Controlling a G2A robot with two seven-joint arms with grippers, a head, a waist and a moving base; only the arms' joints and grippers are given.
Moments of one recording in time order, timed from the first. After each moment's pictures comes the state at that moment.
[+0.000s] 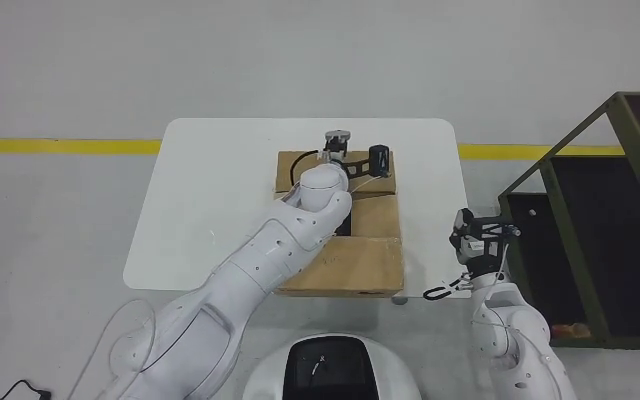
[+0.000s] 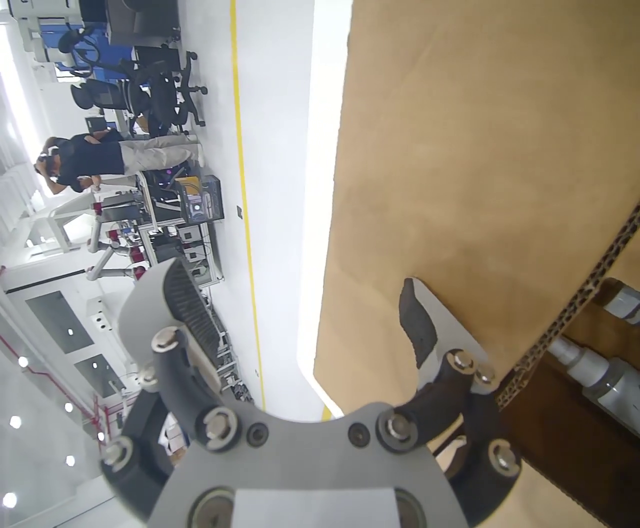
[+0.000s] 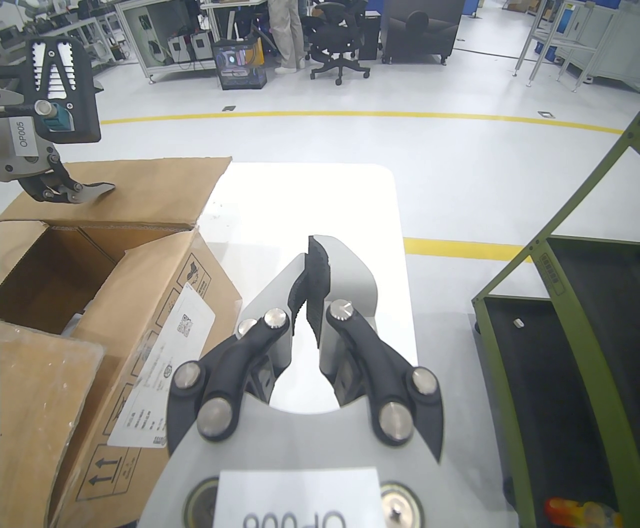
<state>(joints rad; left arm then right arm) 0.39 -1.65 -0.68 -0.78 2.12 -0.34 -0.53 -1.51 -1.32 1.56 -1.76 -1.28 -0.05 0.07</state>
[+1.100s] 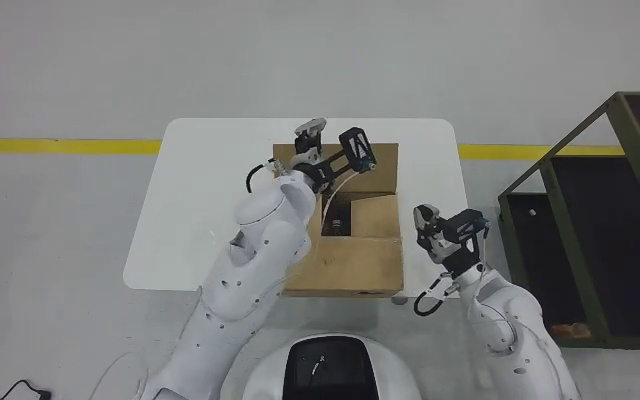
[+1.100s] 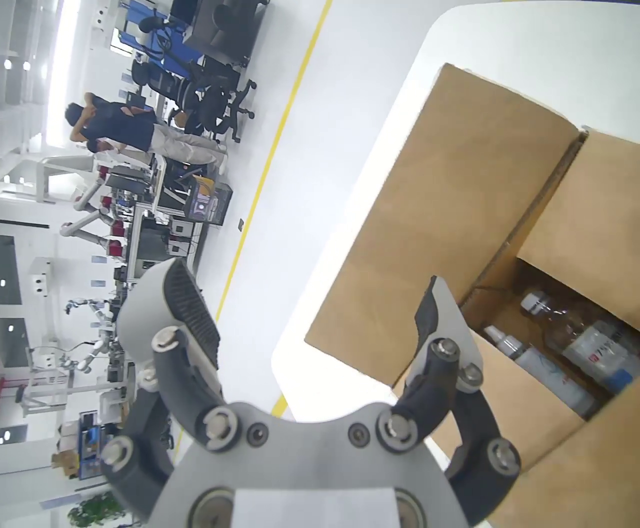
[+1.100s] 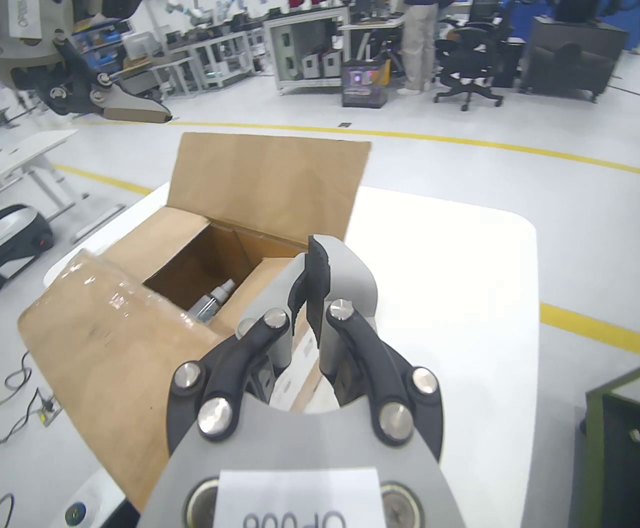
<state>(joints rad) 0.87 -1.53 -1.11 -1.74 2.08 -0.54 -0.72 -1.42 -1.29 1.51 -1.74 -1.21 -0.47 0.09</state>
